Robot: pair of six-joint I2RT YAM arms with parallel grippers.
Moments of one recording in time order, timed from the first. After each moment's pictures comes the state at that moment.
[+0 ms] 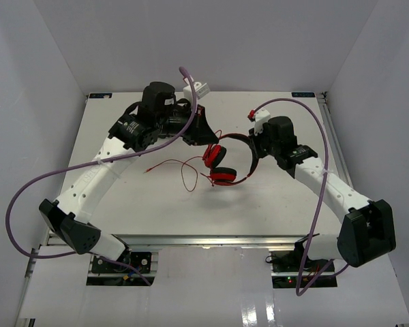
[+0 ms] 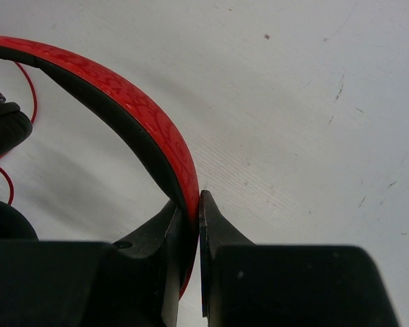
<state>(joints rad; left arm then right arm) -0.62 1.47 1.68 -0.67 0.61 -0.28 0.43 1.32 1.00 -0.23 -0.10 -0.14</state>
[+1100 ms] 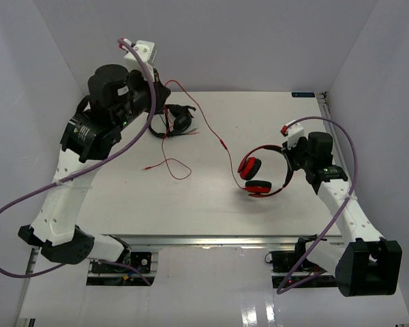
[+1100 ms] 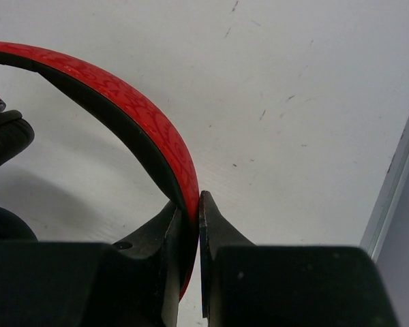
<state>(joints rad) -0.56 1.39 1.97 -0.80 -0.08 -0.12 0.09 1.07 0.77 -0.26 -0.22 -0.41</state>
